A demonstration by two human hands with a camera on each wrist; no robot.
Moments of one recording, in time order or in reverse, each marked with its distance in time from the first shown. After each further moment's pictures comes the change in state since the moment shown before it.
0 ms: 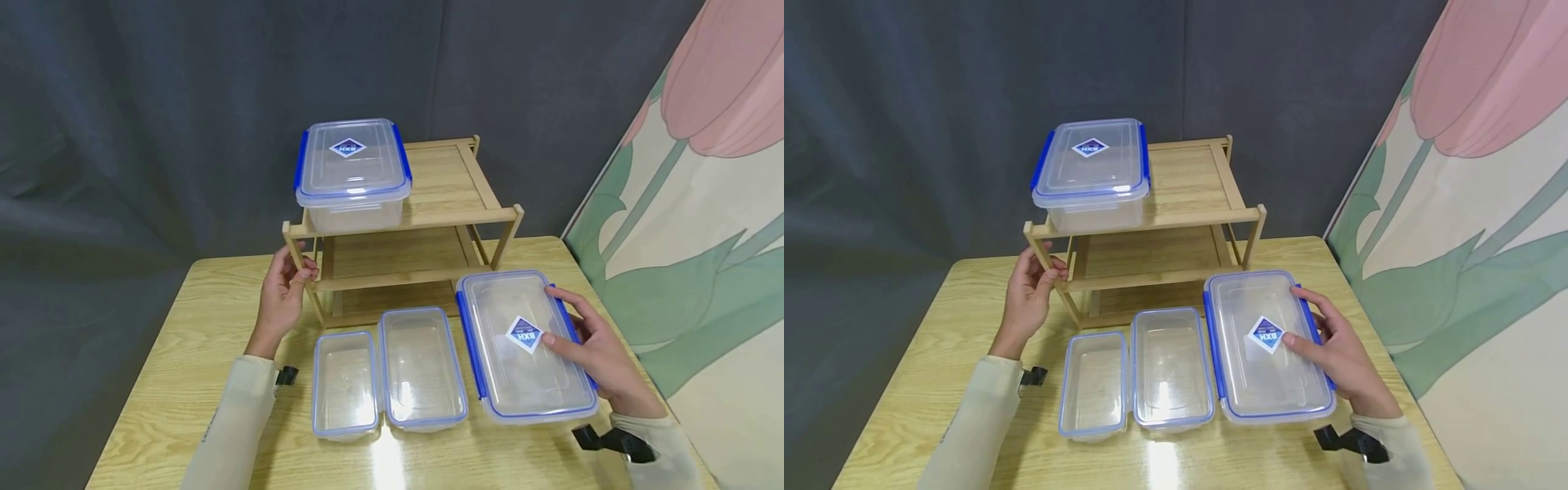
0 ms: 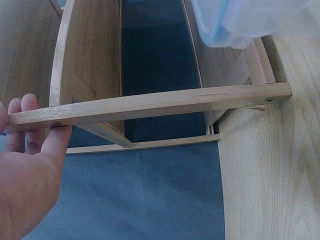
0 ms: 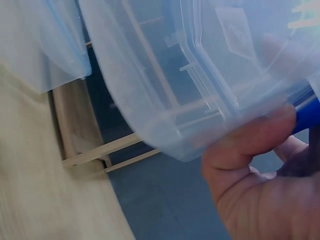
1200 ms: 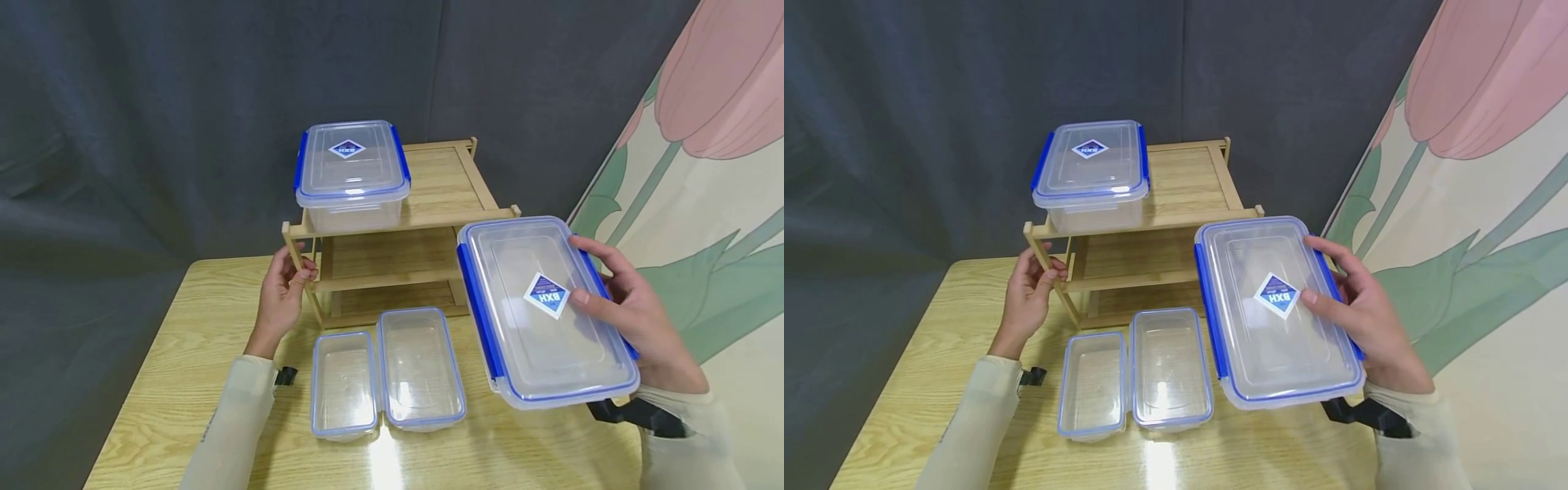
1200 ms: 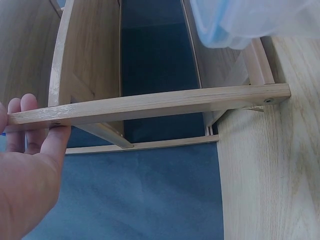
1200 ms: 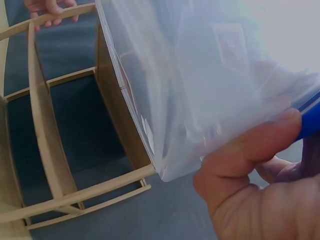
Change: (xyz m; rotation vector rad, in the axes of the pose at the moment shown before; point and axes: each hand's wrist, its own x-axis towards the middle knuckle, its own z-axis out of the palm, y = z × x) left_hand 0.000 0.002 0.000 -0.009 -0.007 -0.004; right_hand 0.005 -0.098 -0.010 0.224 -0.102 -0.161
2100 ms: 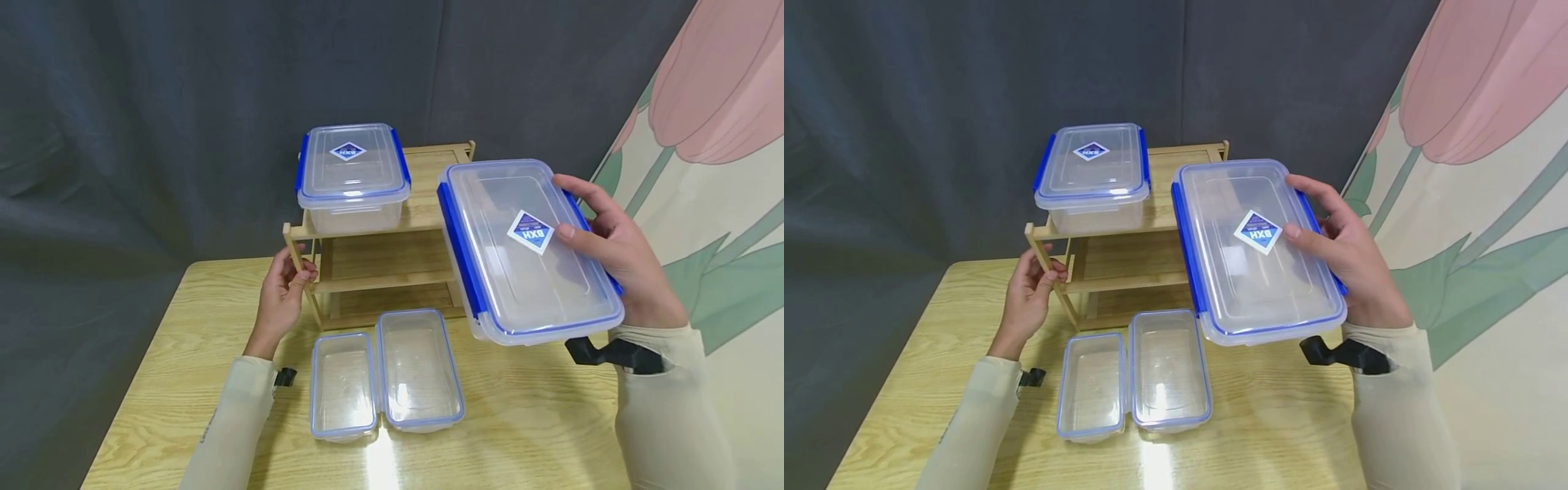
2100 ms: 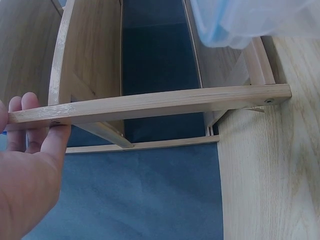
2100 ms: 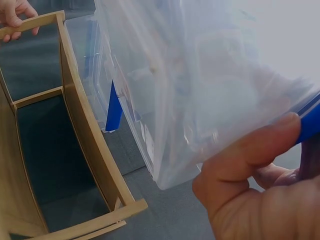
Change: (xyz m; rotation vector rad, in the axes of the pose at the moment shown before) left_hand -0.001 0.001 -0.001 -0.008 -0.010 -0.027; right_hand 0.056 -0.053 0.019 0.073 0.010 -0.008
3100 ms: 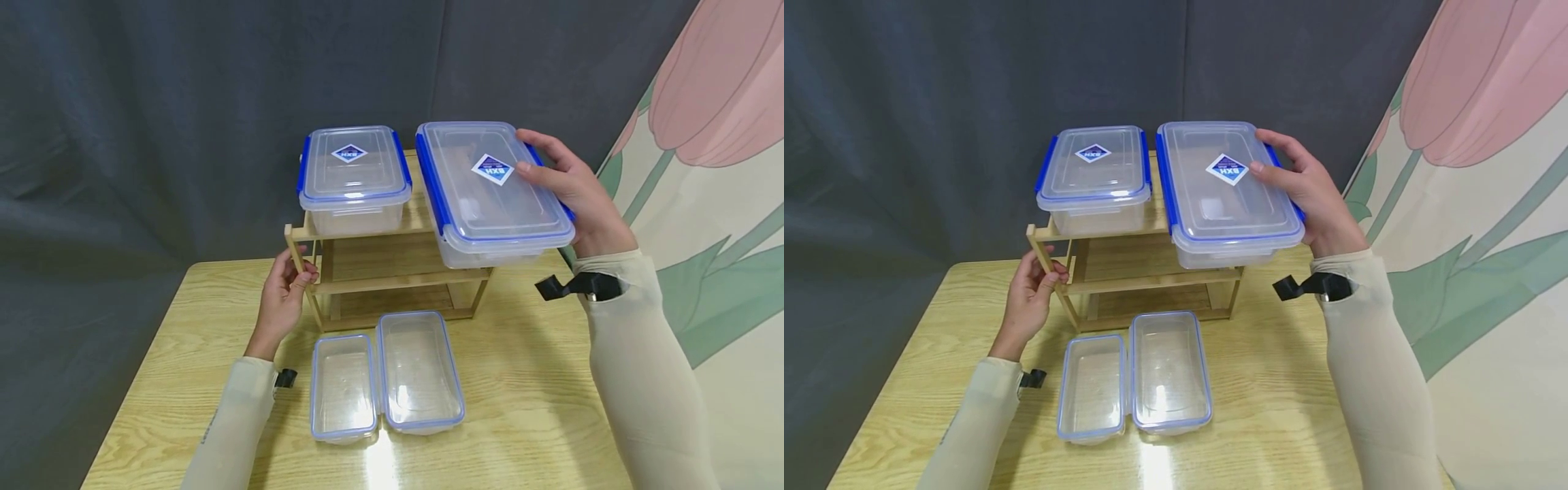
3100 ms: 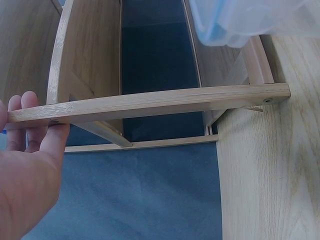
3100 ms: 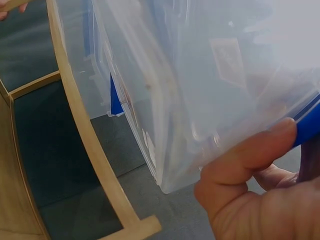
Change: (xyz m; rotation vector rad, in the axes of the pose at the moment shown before) left_hand 0.000 -0.001 0.000 0.011 0.006 -0.012; right_hand 0.093 -0.015 0.008 0.010 0.133 0.107
